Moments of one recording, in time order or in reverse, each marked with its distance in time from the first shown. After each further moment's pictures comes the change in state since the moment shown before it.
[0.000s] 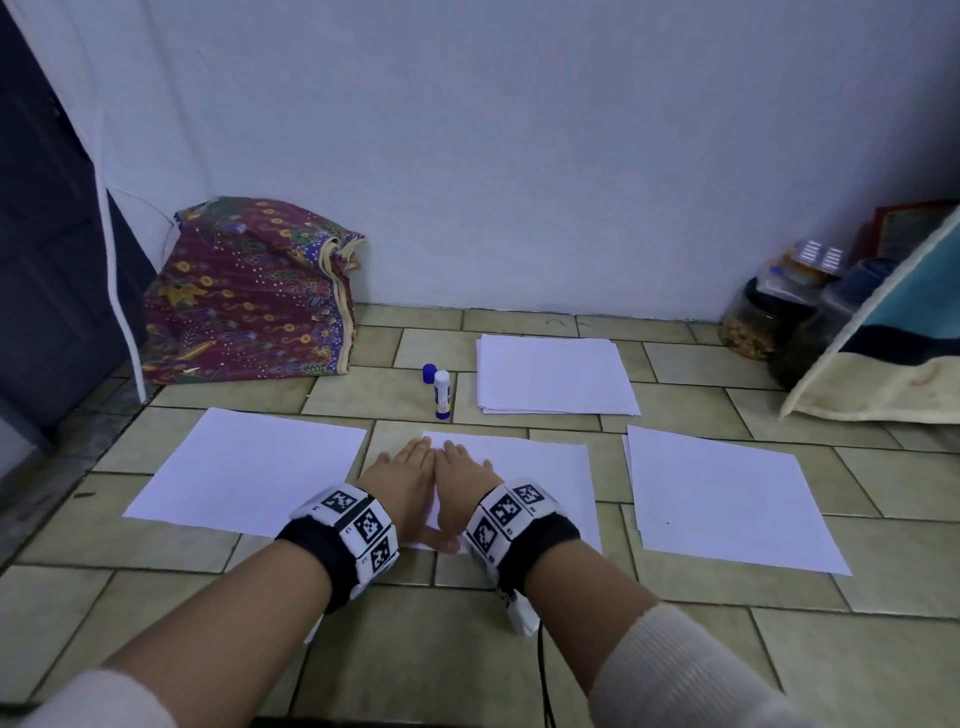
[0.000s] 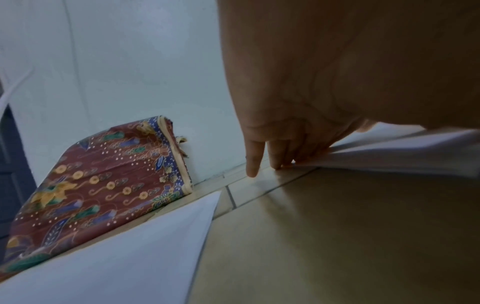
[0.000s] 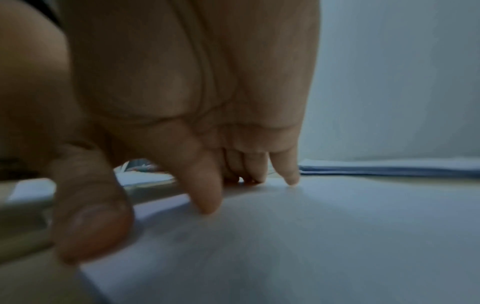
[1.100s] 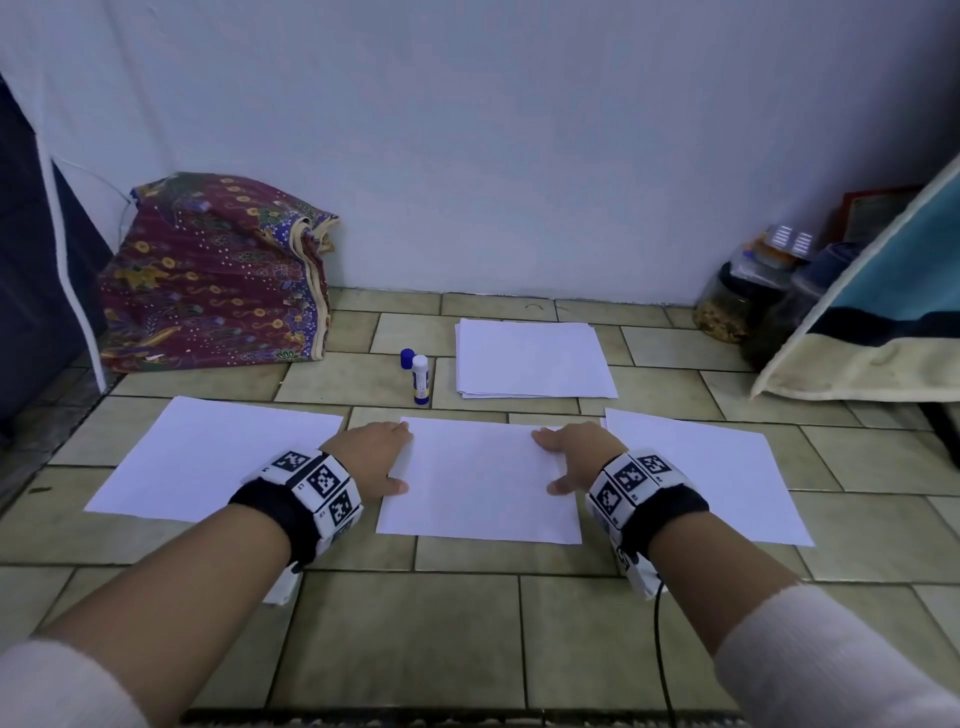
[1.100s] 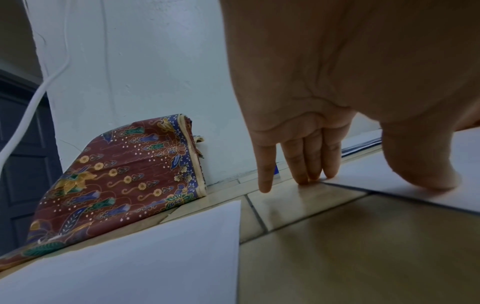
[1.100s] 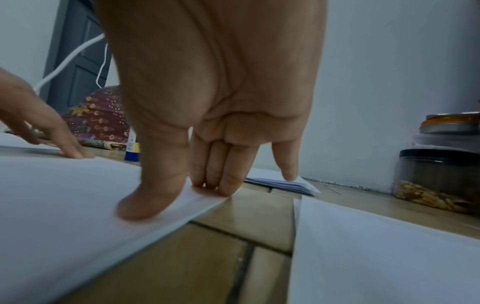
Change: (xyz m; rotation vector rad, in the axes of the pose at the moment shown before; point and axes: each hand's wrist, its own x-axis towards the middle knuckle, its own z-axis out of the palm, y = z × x) left_hand 0.010 -0.024 -0.020 -0.024 -0.103 0.022; right_hand -0.044 0.132 -0.017 -0.133 0.017 0.181
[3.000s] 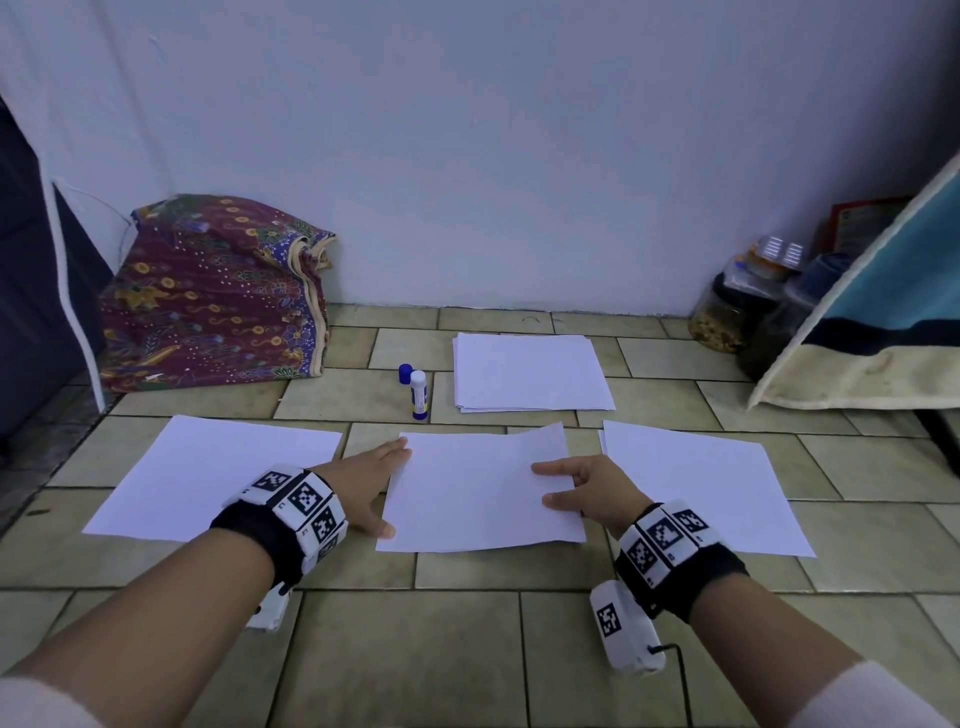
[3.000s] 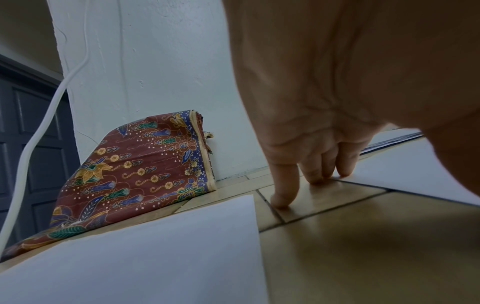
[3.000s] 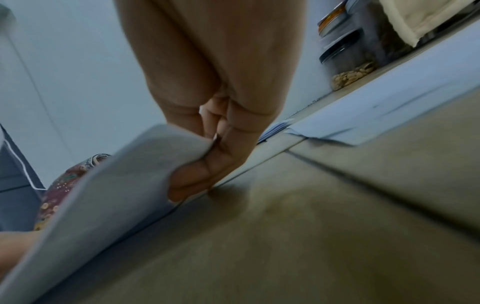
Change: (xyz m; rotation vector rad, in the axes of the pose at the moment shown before) left_hand -0.001 -0.013 0.005 -0.088 -0.108 0.127; right_hand -0.009 0.010 0.043 1.212 0.177 0.036
